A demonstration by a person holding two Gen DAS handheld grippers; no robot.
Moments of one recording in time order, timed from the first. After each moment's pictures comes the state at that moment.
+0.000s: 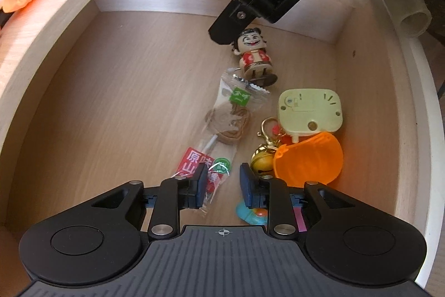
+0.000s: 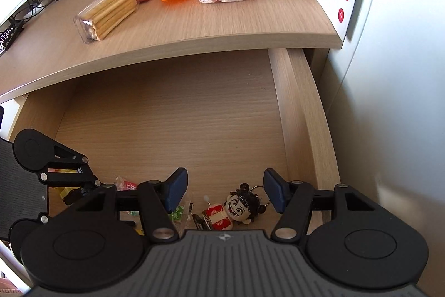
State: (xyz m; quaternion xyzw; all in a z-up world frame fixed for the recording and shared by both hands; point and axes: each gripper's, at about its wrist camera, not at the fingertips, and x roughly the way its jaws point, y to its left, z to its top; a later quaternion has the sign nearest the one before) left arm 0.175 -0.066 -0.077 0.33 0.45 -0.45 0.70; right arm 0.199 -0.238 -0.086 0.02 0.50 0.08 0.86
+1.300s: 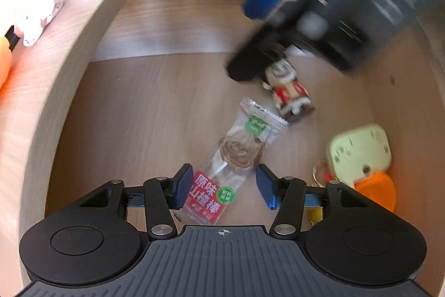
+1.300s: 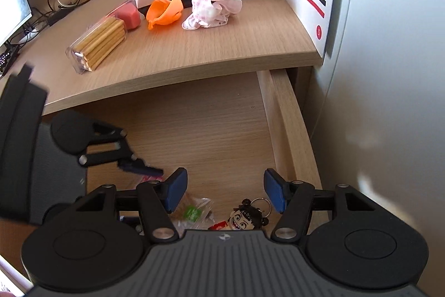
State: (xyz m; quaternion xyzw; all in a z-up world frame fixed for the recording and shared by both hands) left arm 0.254 -0.111 -0.067 0.38 0.40 -0.48 0.68; right arm 0.201 -0.247 -0.083 0.05 0.47 0.06 0.88
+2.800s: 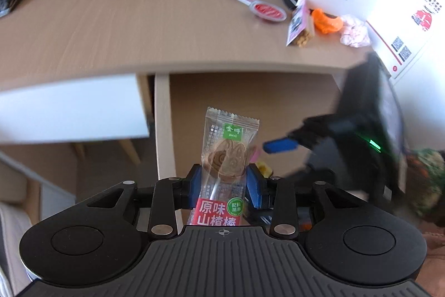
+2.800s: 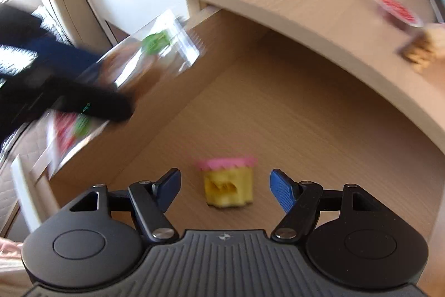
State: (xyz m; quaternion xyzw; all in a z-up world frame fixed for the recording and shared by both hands) left arm 0.171 0.110 0.028 -0.06 0.50 -0.07 0.86; right arm 0.211 -0.030 -0.110 -0.19 0.50 0.35 0.76
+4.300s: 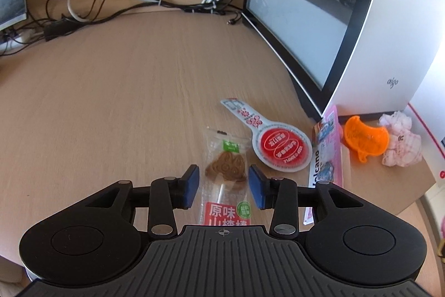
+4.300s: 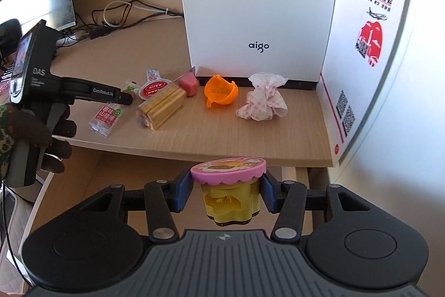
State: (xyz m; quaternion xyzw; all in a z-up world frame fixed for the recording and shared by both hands) left arm 0.327 0.043 0.028 -0.03 0.40 -0.04 0.92; right arm 0.209 -0.228 0.014 -0.02 0.39 0.12 0.91
